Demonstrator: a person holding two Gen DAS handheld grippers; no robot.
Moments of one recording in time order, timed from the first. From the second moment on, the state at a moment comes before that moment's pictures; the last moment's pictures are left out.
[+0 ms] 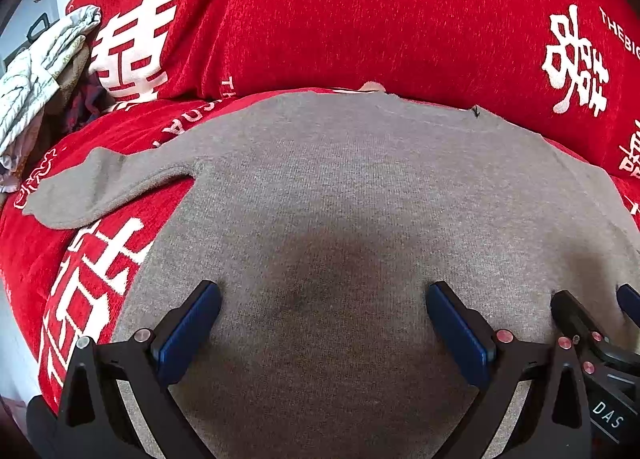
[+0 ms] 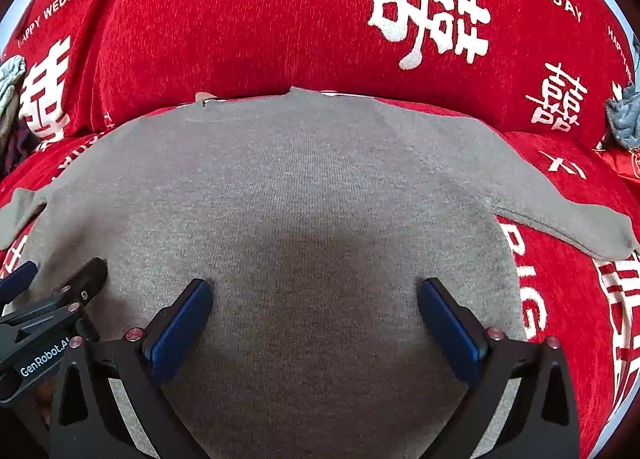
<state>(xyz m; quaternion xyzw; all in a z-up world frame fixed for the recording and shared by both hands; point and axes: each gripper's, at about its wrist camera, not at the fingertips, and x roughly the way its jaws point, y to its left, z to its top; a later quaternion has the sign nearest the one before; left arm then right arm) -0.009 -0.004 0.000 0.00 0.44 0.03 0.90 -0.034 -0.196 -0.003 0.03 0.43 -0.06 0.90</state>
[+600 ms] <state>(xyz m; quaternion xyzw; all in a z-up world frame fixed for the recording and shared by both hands) -0.002 -0.008 0.004 0.01 0.47 0.03 0.88 -0.025 -0.194 -0.001 0.02 0.45 -0.06 0.89</state>
